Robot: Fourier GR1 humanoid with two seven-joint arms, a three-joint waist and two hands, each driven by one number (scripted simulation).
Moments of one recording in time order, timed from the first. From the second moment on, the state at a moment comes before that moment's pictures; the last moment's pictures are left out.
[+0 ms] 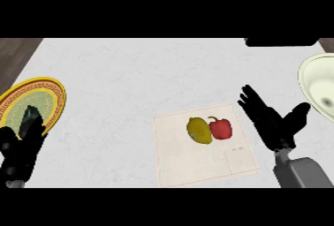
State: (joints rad) left arm 0.04 0.58 -0.19 -1.32 0.43 0.35 0.13; right arm -0.18 -0.32 0.20 -1.38 -0.45 -0.03 0.12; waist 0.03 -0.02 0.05
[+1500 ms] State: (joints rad) left arm -0.21 0.38 -0.44 -1.54 0.29 0.13 -0.01; right arm -0.58 -0.51 0.49 -1.34 0.03 0.24 0.32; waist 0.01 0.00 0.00
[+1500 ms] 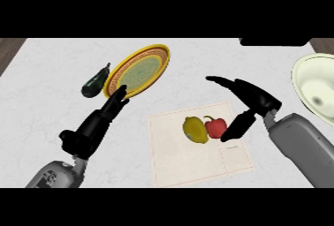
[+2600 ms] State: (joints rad) left arm -0.17 0.30 -0.35 -1.56 0.20 0.05 0.02; right arm -0.63 -0.33 0.45 -1.48 0.00 0.57 0.82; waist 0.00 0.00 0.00
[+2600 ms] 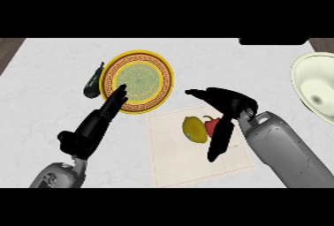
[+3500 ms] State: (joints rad) left arm -0.14 0.23 -0.26 -1.55 0.12 -0.05 0.03; right arm -0.46 -0.22 0.44 -1.50 0.42 0.48 0.69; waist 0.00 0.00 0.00
